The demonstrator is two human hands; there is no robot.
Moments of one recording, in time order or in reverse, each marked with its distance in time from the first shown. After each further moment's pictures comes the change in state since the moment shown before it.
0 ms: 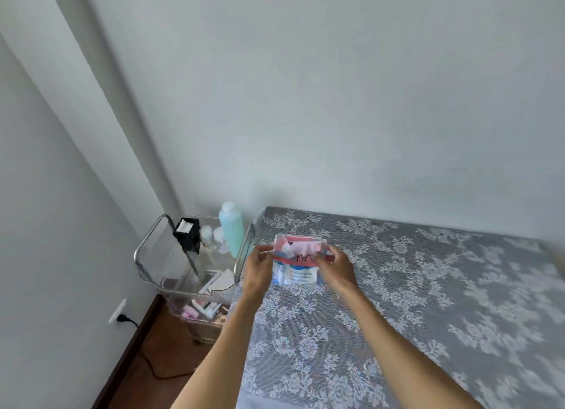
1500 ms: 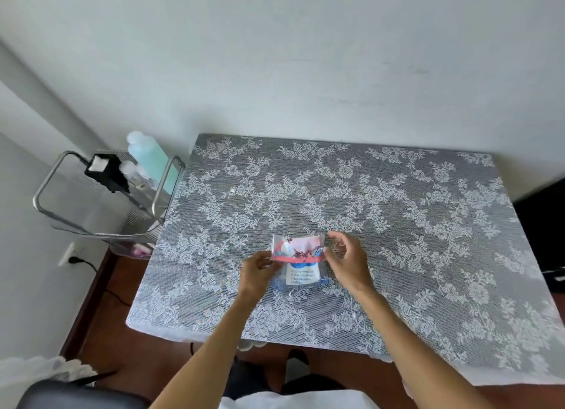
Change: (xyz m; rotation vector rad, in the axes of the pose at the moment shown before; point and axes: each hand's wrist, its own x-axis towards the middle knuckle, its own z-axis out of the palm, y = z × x) left_hand -0.077 -0.145 0.167 0.107 -0.238 -0.240; right_hand -0.030 0.202 -0.140 -0.216 0.028 0.032
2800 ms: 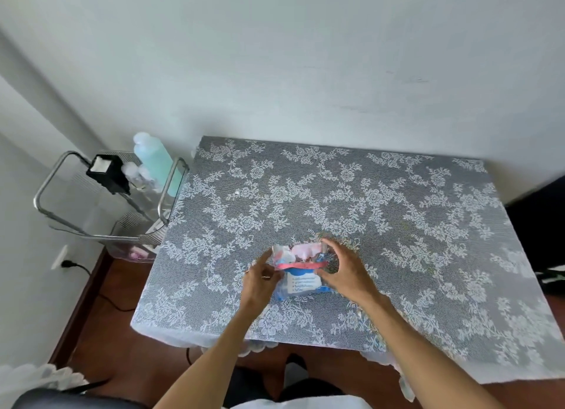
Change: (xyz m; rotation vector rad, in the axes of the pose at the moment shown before) left_hand -0.012 -0.021 -0.015 0.179 -0.045 0.218; right_hand -0.008 0.013 0.016 -0.264 -0.156 -0.155
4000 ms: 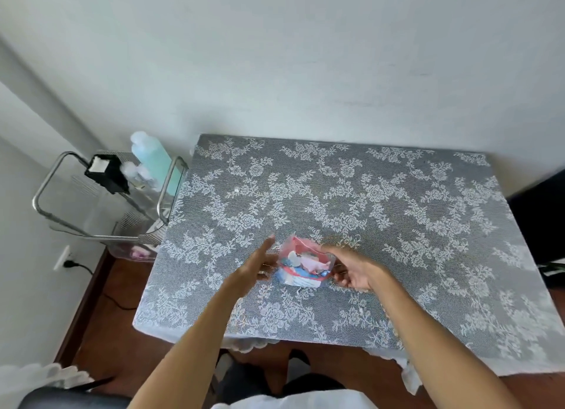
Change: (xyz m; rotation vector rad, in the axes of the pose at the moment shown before) left_hand 0.035 0.027 -0.029 -0.223 -0.440 -0.386; right_hand 0.022 -0.008 -0.026 0.765 -0.576 0.760
